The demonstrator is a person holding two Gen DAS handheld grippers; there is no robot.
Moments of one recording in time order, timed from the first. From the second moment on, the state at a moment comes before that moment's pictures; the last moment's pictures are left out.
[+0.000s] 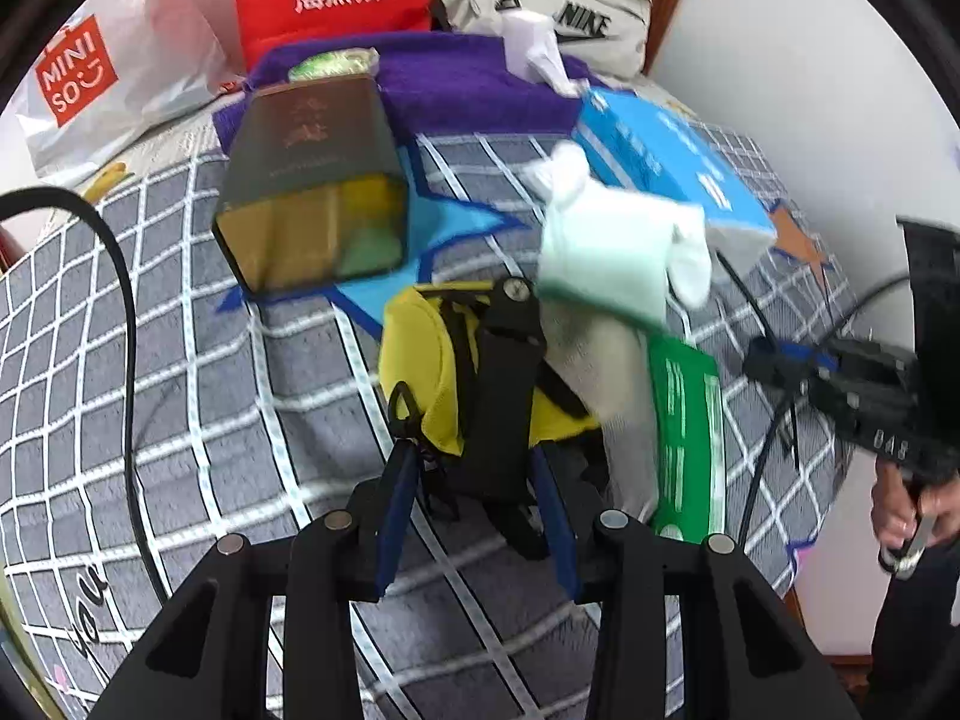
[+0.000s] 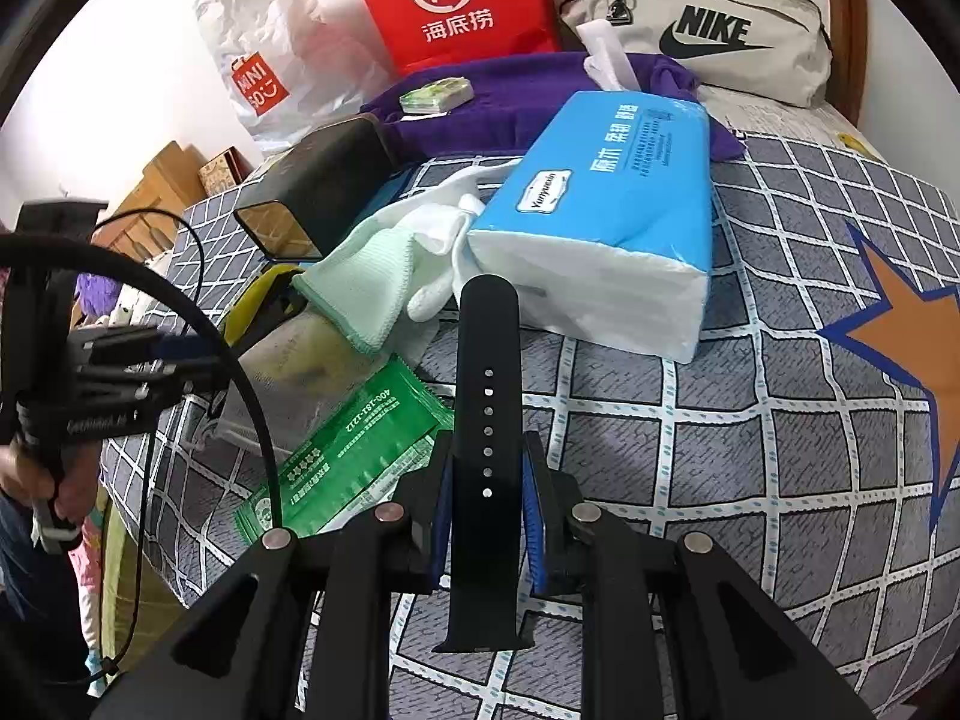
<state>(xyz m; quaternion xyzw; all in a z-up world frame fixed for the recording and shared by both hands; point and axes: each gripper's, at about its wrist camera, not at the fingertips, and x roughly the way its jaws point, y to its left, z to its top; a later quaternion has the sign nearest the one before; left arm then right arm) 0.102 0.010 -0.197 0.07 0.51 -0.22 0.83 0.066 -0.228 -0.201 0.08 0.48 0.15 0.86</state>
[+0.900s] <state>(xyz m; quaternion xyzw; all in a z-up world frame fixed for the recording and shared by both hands) 0.074 0.007 -0.201 0.07 0.53 -0.22 0.81 0.060 -0.227 -0.209 0.09 0.48 0.16 0.86</state>
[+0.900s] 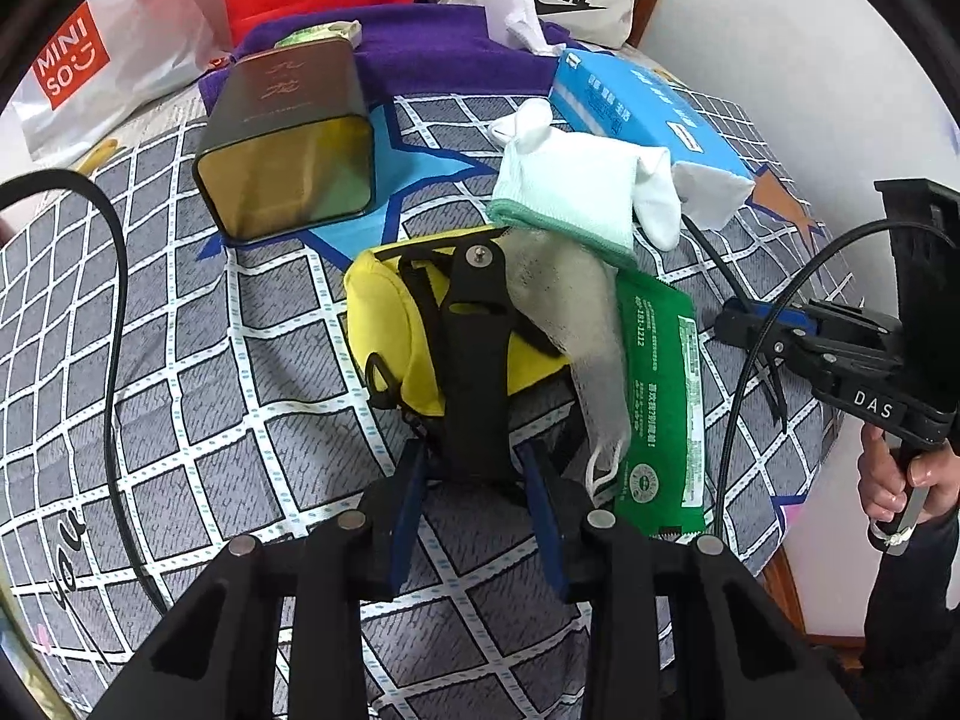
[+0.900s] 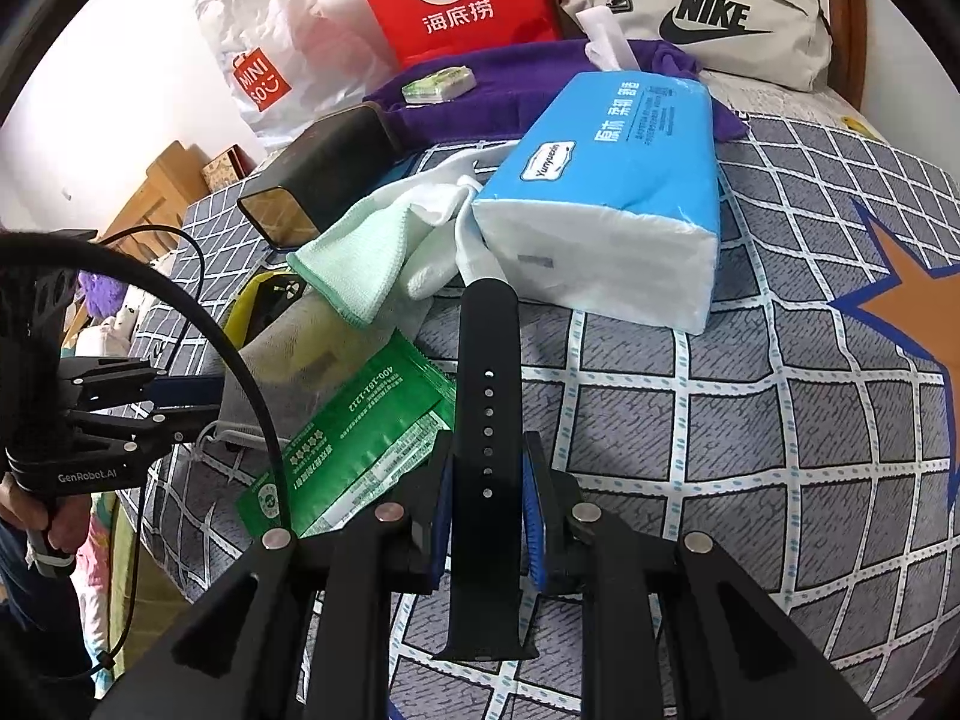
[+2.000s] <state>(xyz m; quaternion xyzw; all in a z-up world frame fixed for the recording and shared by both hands) 0.070 0.020 -0.186 0.08 0.53 -0.21 0.82 0.059 -0.226 -0.210 0.09 0.49 0.16 0.85</state>
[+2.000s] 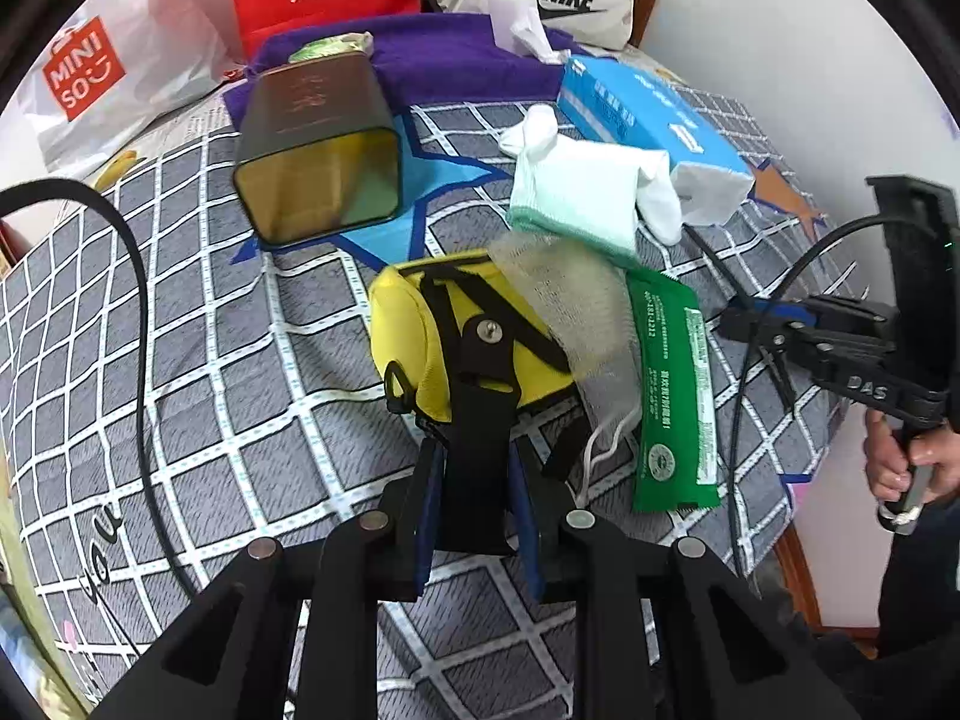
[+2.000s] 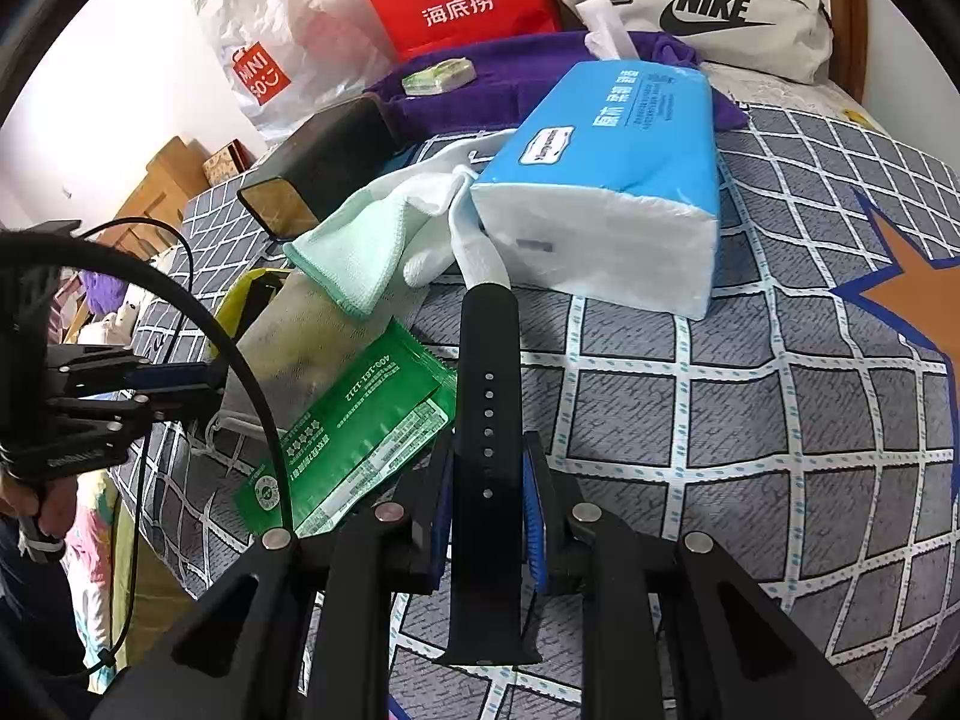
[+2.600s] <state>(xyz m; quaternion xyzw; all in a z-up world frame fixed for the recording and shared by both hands) 0.073 0.015 -0.190 0.09 0.54 -0.21 0.81 0.062 -0.222 -0.210 0.08 0.49 0.17 0.85</state>
